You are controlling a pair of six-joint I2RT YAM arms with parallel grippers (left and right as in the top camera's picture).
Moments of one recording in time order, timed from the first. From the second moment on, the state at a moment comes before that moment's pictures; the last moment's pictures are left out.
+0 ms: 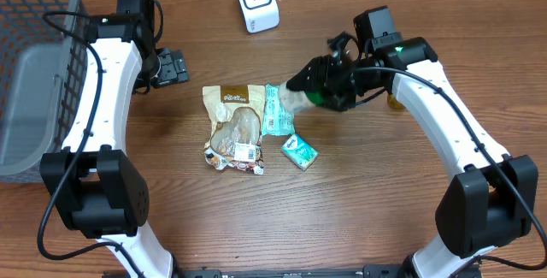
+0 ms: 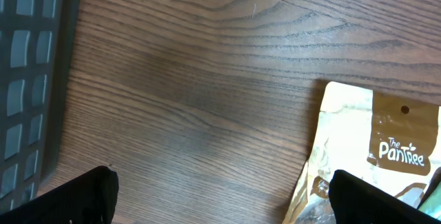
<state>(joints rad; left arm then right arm) 0.02 1.93 1.76 -1.20 -0.12 -0.29 0.27 1.80 1.52 -0.88 -0.74 0.59</state>
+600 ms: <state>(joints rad) 0.02 1.93 1.76 -1.20 -0.12 -0.29 0.40 1.79 2.09 -0.89 -0.23 0.33</state>
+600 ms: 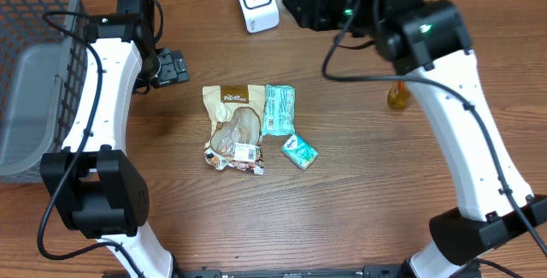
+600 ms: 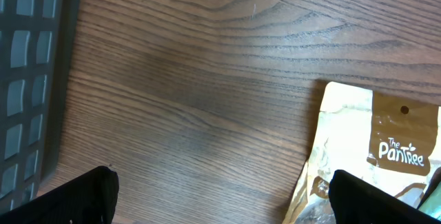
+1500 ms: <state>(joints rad) 0.02 1.93 1.76 -1.20 -0.12 -0.29 0.44 2.06 2.07 -0.44 -0.07 0.10</state>
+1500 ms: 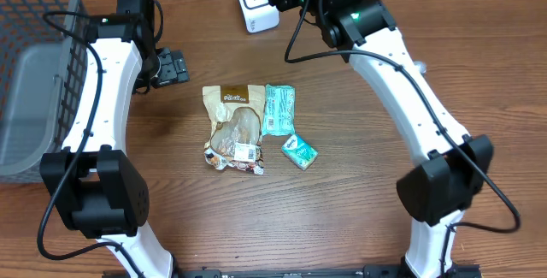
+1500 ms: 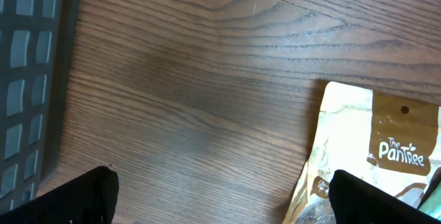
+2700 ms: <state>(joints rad) 0.02 1.93 1.76 -1.20 -0.12 -0.29 0.40 2.52 2.07 0.31 -0.10 0.07</state>
